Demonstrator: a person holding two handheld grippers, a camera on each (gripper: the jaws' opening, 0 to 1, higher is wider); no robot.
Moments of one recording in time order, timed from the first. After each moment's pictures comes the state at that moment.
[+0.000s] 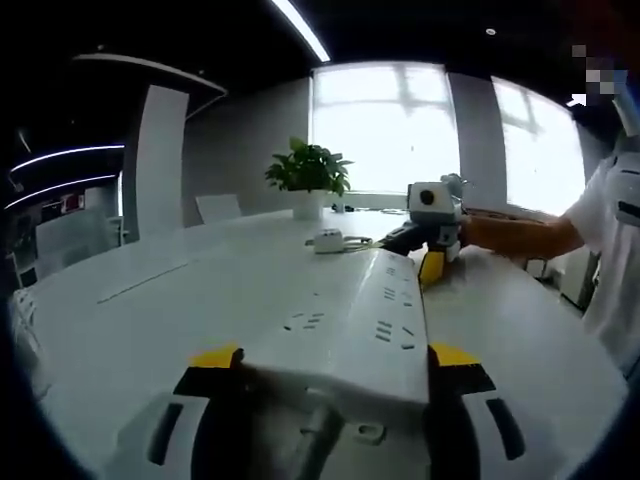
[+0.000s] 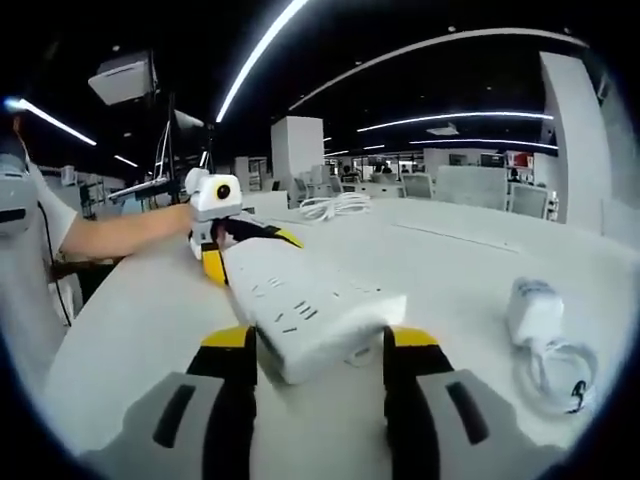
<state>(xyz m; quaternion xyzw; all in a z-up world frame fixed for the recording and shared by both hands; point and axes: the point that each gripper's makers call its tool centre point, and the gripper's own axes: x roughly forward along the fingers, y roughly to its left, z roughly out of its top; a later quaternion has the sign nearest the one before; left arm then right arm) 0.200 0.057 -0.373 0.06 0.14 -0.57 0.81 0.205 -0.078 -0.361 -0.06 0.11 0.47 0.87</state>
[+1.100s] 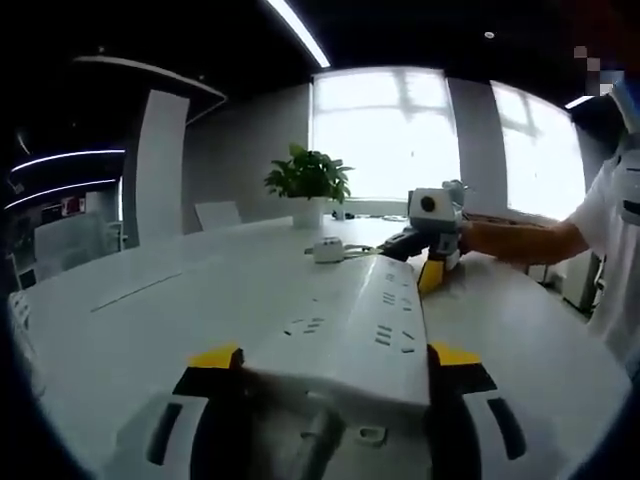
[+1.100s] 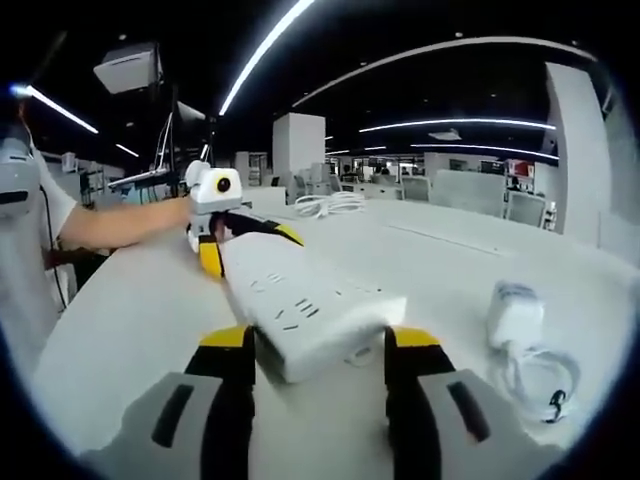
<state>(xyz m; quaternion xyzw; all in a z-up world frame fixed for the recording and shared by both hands) 0.204 0.043 -0.368 0.05 0.12 -0.57 0.81 0.209 -0.091 -0.362 -0.08 0.10 0.46 0.88</state>
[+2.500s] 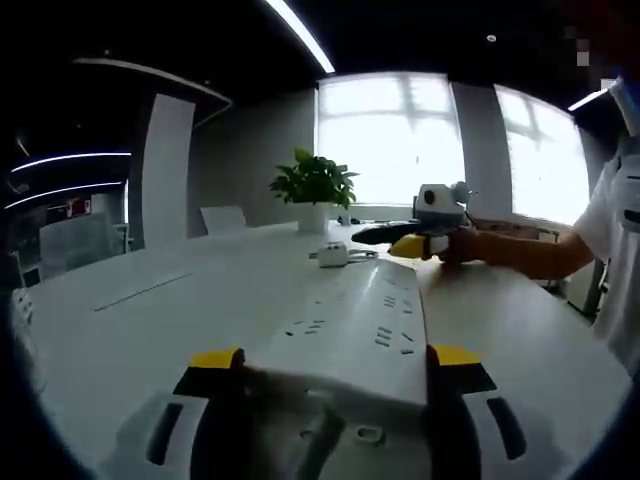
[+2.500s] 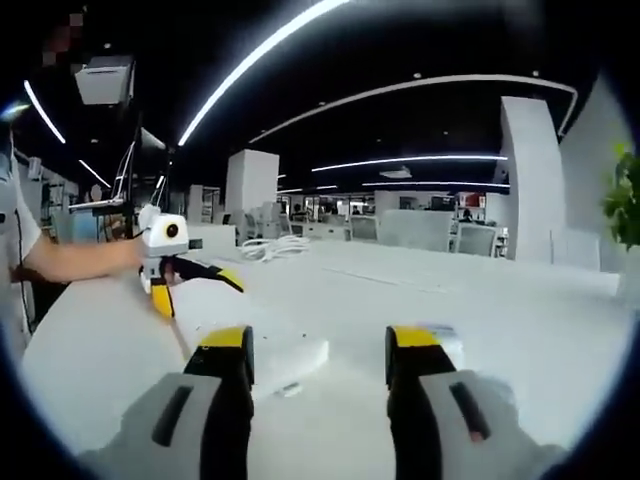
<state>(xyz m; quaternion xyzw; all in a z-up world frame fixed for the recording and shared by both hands) 0.215 0.045 -0.366 0.04 0.11 -0.56 0.82 0.237 -0.132 -0.320 -0.05 0.01 0.35 0.94</state>
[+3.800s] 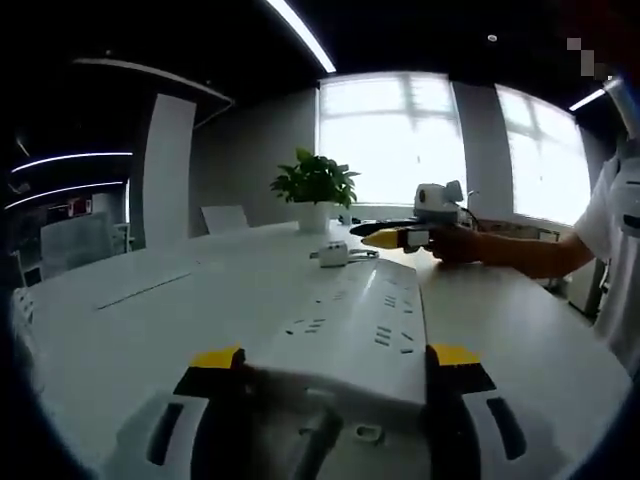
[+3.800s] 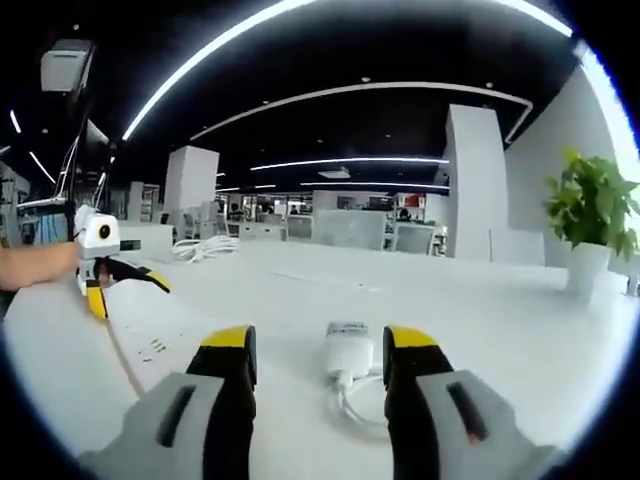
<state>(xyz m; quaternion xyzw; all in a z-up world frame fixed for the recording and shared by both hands) 0.219 0.046 -0.366 0.04 0.12 -0.56 0.82 0.274 -0.191 -0.320 -0.06 0.02 0.22 0.97</state>
